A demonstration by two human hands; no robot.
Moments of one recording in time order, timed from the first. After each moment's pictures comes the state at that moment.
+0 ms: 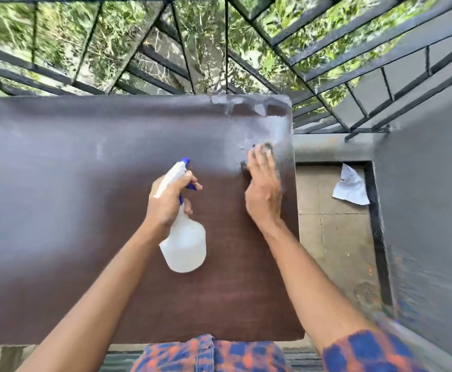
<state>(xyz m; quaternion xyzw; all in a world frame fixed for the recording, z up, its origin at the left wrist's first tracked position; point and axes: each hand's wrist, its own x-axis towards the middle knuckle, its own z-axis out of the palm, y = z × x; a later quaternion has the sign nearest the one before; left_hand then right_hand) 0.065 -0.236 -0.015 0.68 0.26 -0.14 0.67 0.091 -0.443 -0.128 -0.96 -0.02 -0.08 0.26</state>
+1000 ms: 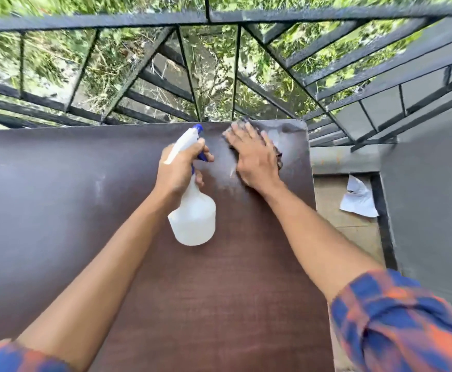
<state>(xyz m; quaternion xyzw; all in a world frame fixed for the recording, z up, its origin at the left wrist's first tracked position) 0.211 -0.222 -0.025 0.67 0.22 -0.14 0.69 0.257 -0.403 -0.144 -0.98 -0.13 0.02 0.14</state>
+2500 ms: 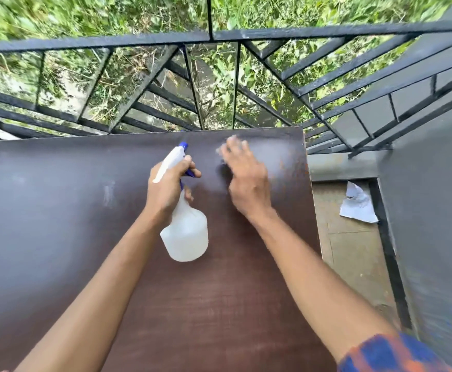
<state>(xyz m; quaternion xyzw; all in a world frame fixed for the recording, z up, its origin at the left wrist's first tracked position) 0.183 -0.199 -0.017 0.67 0.23 -0.11 0.70 0.197 -0.374 -0.112 -0.95 -0.10 -0.12 0.28</state>
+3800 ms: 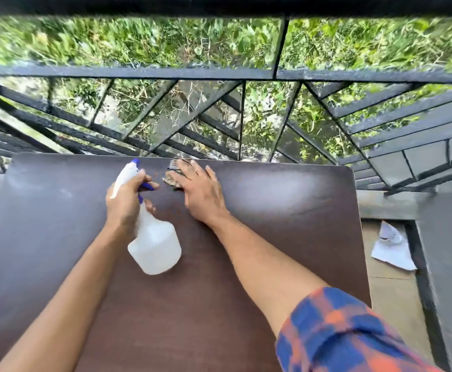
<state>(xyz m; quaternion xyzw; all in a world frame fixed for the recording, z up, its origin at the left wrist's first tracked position) 0.212 -0.048 -0.038 0.63 0.37 0.04 0.68 0.269 -0.188 -0.145 -0.94 -0.25 0.04 0.23</state>
